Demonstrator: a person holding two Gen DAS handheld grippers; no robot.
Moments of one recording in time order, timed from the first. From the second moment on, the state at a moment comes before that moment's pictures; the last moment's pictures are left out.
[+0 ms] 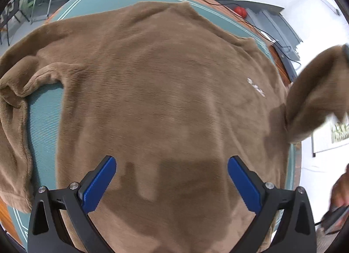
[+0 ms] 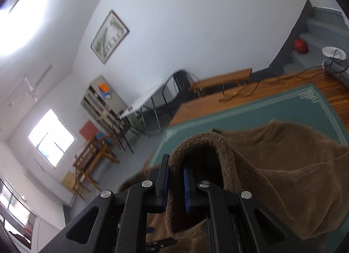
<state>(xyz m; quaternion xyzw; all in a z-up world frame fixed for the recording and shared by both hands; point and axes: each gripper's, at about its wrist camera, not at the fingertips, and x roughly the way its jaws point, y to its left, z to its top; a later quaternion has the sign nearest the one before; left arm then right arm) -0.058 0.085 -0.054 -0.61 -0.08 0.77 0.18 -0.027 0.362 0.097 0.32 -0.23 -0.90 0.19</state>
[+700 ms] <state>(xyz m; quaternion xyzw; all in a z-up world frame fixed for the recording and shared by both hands) -0.124 0.075 -0.077 -0.63 -0.18 0.72 0.23 -0.006 0.394 0.006 0.42 -0.29 -0.85 0.15</state>
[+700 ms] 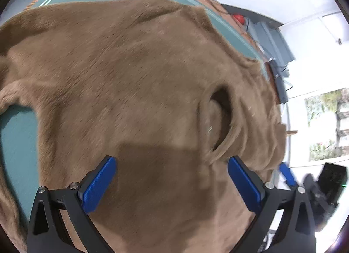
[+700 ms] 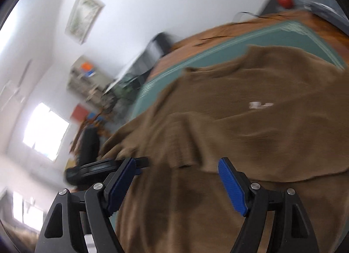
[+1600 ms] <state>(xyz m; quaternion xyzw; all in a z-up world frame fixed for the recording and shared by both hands) -0.193 0.175 -0.045 -0.62 -0.18 0.71 0.29 0.034 0.461 -0.026 0.44 -0.33 -0.84 0.00</state>
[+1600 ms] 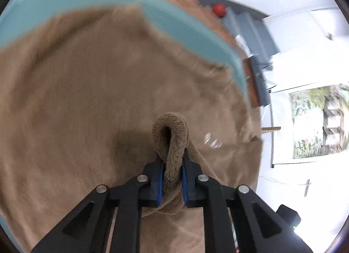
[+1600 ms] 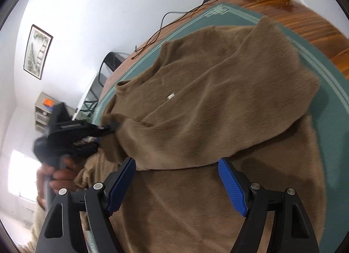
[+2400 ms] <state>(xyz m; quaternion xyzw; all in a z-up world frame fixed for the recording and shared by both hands) -0.230 0.103 -0.078 -0.62 -0.01 0.78 0.11 -0.049 0.448 -0.014 0.44 -0.07 -0.89 -0.08</state>
